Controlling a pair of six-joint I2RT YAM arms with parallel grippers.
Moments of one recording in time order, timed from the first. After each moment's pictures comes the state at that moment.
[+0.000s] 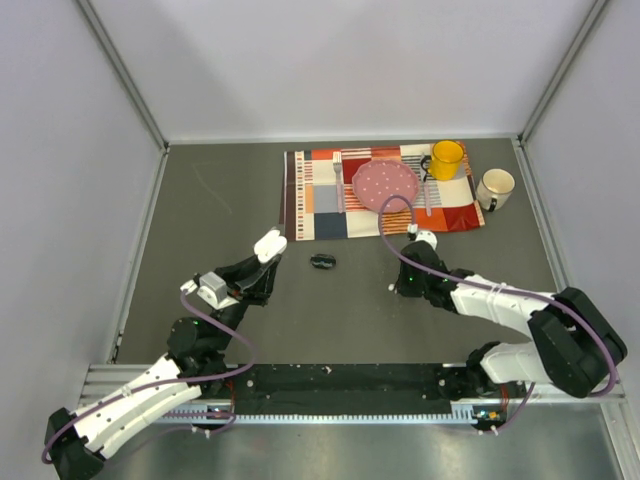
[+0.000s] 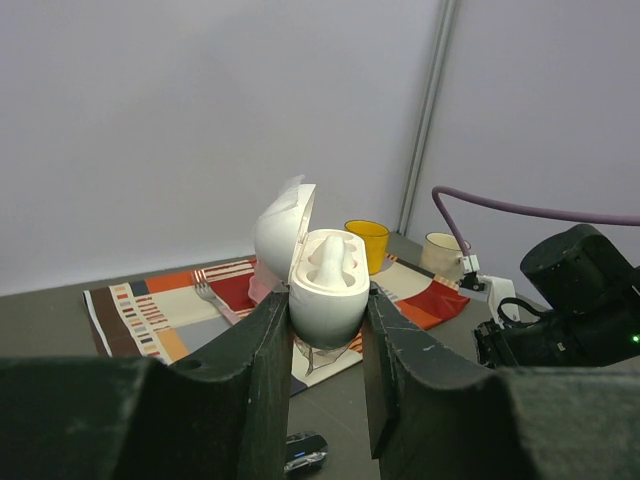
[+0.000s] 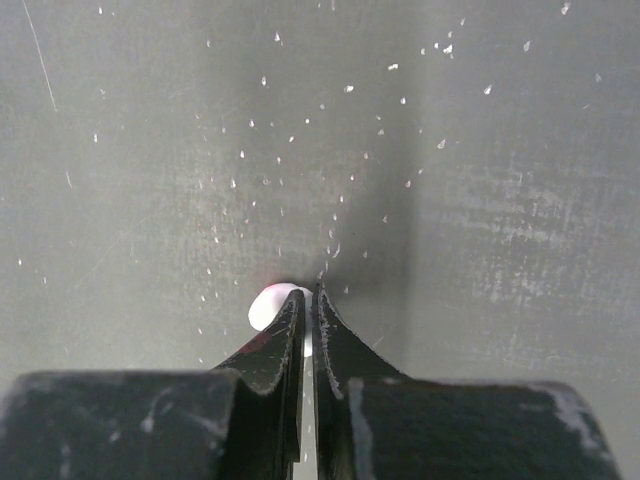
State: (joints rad) left arm -0.86 0.29 0.06 0.75 -0.23 -0.03; right arm 0.63 1.29 0.49 -0.08 0.18 0.61
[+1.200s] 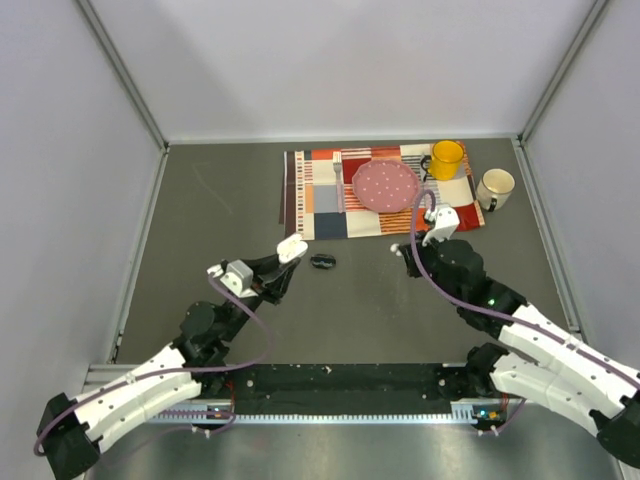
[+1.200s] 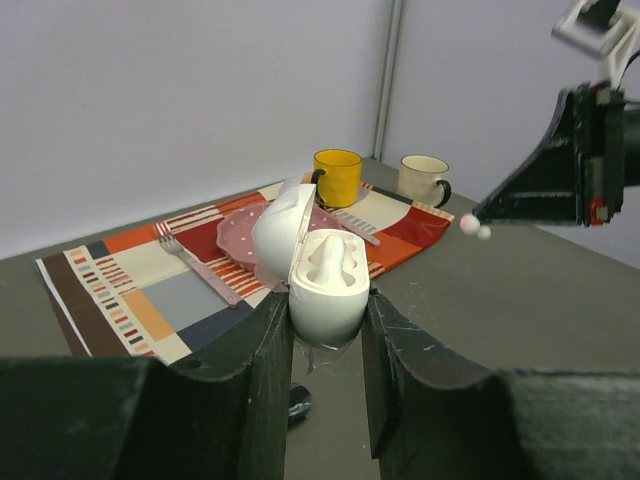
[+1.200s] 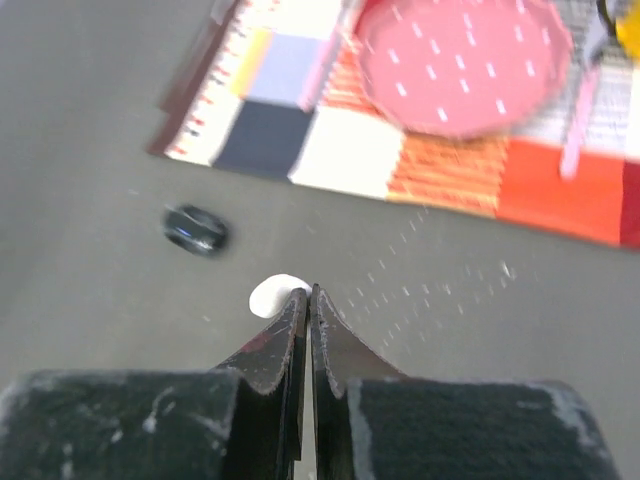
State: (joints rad) left arm -0.86 0.46 0.14 0.67 -0.14 -0.04; right arm 0.72 0.80 0.57 -0.14 0.30 0.32
